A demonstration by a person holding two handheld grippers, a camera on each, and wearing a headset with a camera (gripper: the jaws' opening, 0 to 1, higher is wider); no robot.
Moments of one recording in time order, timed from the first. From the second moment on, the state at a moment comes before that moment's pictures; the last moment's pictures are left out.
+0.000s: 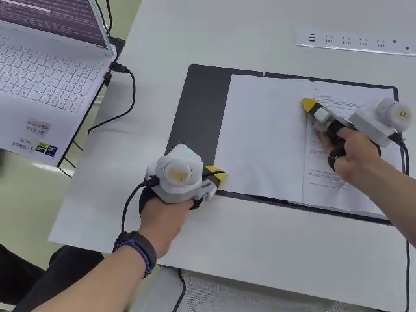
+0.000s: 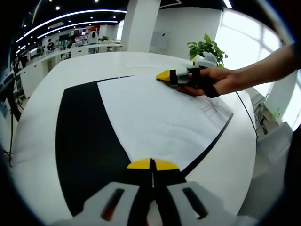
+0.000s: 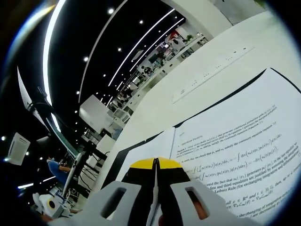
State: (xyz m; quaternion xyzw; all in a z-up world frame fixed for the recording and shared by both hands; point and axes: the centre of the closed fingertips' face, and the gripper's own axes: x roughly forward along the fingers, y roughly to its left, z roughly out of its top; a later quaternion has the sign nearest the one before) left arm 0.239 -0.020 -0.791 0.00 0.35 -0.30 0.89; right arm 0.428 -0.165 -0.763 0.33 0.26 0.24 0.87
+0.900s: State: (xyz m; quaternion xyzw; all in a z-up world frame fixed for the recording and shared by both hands) left arm 0.241 -0.020 -0.794 -0.01 0.35 -0.30 0.89; right arm 0.484 -0.173 -0.761 0.37 0.23 0.19 0.88
